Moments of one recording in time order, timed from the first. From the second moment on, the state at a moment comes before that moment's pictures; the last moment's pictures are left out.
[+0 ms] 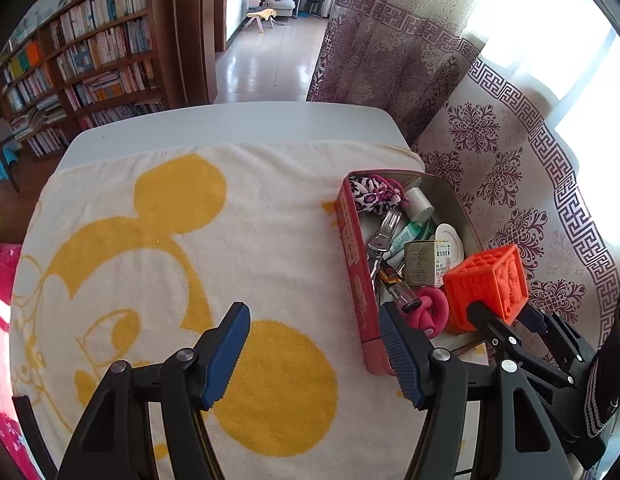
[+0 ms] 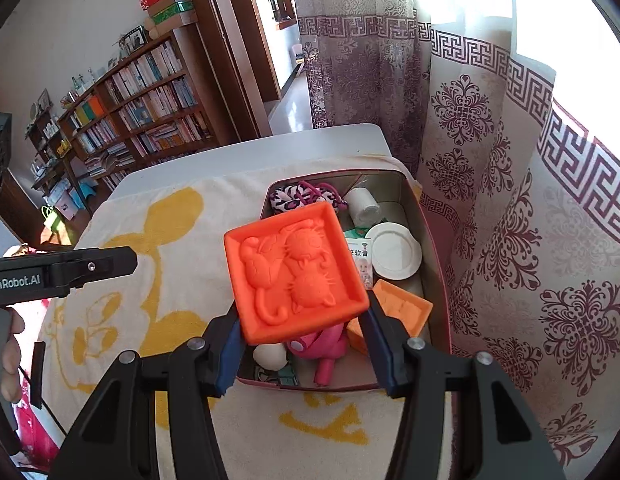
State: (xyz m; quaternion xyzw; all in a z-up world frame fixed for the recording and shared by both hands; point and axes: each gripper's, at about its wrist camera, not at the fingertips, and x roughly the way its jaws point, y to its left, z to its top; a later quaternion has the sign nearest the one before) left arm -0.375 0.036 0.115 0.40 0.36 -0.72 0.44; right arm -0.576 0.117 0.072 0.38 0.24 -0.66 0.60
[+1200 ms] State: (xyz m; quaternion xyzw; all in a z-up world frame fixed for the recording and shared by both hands) left arm -0.387 0.092 0.186 0.39 0.21 -0.75 0.49; right arm -0.571 0.196 0.072 0.42 0.21 -0.67 0.57
